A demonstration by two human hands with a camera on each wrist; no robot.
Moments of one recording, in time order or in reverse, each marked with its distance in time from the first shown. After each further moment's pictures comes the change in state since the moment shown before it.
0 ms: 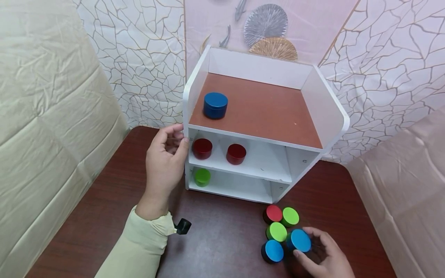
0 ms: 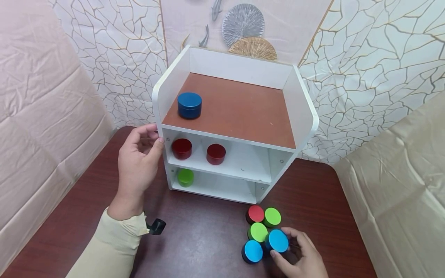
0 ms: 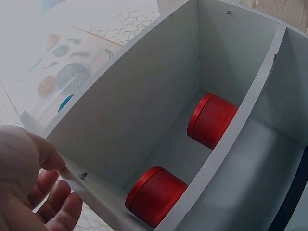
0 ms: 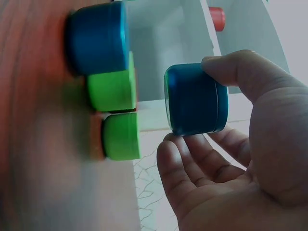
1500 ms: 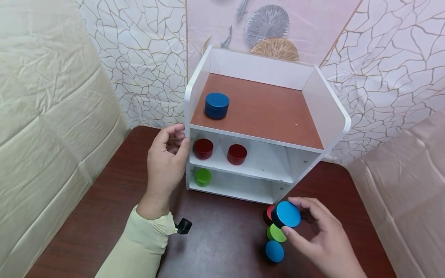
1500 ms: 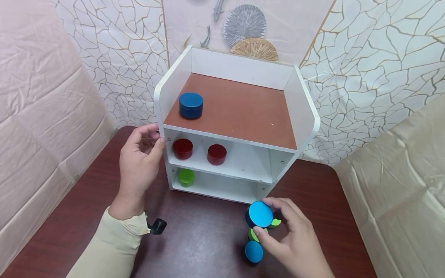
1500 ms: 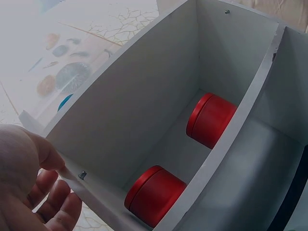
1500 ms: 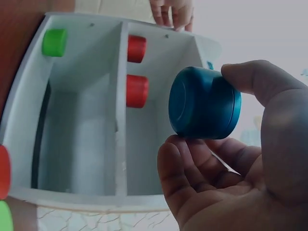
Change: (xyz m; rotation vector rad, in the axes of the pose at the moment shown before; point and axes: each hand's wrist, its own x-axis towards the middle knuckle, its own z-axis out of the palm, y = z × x) left_hand 0.001 0.002 0.000 0.024 0.004 0.001; right_hand 0.010 -0.111 -0.034 0.024 0.051 -0.454
